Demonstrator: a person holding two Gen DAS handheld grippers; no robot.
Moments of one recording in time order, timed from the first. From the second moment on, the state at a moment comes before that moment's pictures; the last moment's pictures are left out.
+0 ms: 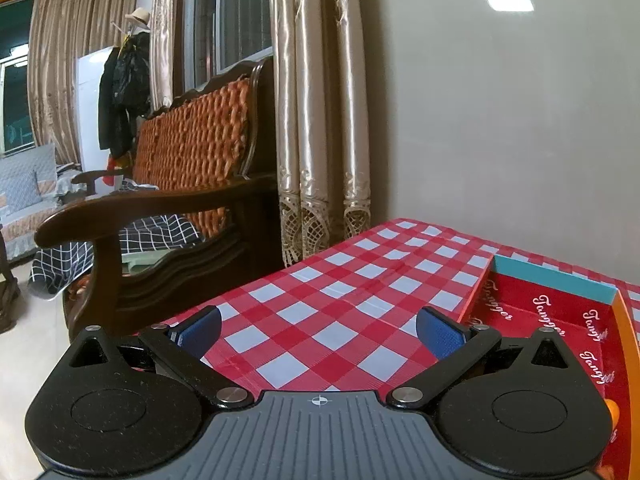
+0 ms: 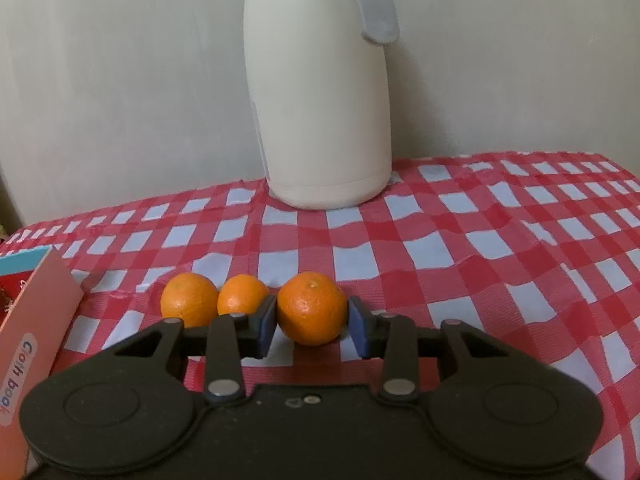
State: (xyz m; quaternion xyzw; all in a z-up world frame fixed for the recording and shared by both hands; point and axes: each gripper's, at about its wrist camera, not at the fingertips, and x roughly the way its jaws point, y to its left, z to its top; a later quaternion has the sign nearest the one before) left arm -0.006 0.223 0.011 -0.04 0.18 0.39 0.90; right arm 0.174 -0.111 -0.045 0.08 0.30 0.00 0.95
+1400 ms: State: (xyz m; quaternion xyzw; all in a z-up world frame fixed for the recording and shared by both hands) left arm -0.053 0.292 0.005 -0.08 0.19 0.46 0.86; right arm 0.075 0.058 -0.010 -0.06 0.24 0.31 0.92
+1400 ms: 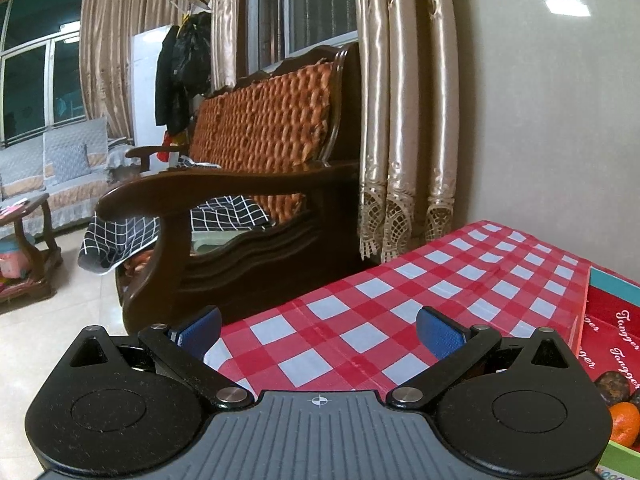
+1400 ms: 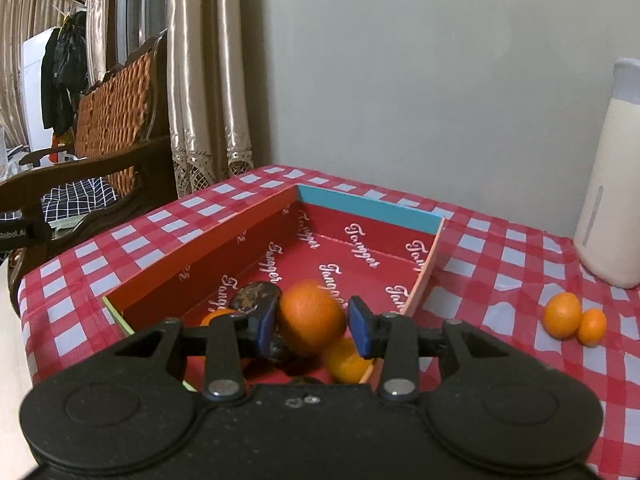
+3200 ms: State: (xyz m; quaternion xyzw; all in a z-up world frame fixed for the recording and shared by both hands) left arm 0.078 0.005 0.005 0.11 0.16 0.16 0.97; right arm 0.095 -0.177 -0.022 0.02 0.21 -0.05 0.98
